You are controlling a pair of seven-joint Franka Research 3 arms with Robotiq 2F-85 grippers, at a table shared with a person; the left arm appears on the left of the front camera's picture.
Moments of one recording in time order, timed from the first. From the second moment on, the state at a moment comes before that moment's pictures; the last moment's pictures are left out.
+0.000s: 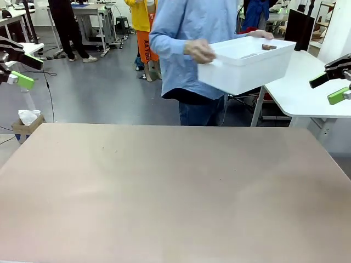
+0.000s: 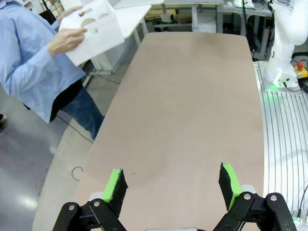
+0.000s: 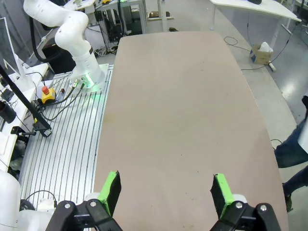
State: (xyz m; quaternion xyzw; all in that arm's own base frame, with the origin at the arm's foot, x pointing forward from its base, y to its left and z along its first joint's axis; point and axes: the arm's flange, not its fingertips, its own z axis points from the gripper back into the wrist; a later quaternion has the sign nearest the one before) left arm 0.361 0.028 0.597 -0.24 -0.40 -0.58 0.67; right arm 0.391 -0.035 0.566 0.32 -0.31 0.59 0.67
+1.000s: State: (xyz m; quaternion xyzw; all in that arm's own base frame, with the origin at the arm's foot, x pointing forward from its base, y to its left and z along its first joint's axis) left arm 0.361 0.028 0.597 -0.24 -0.40 -0.58 0.67; right arm 0.391 -0.035 0.566 0.32 -0.31 0.59 0.67
